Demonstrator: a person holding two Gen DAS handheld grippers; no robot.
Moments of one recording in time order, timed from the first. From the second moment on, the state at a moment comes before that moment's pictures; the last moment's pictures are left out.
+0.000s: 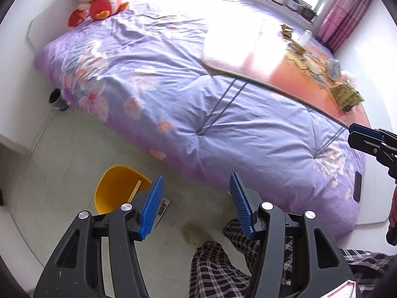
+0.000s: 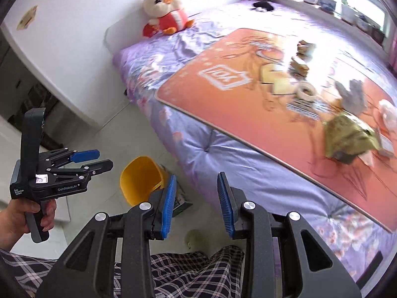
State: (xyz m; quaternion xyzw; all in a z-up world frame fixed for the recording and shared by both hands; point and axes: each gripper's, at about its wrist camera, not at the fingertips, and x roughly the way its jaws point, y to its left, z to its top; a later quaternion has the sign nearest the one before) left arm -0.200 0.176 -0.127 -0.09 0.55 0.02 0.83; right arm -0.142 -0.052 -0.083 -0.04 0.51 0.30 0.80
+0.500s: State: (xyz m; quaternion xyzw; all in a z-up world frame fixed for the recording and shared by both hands) left arm -0.103 0.056 -0.103 -0.01 0.53 -0.12 0.84; right arm -0.108 -0.211 -0.083 0.05 0.49 0.13 0.86
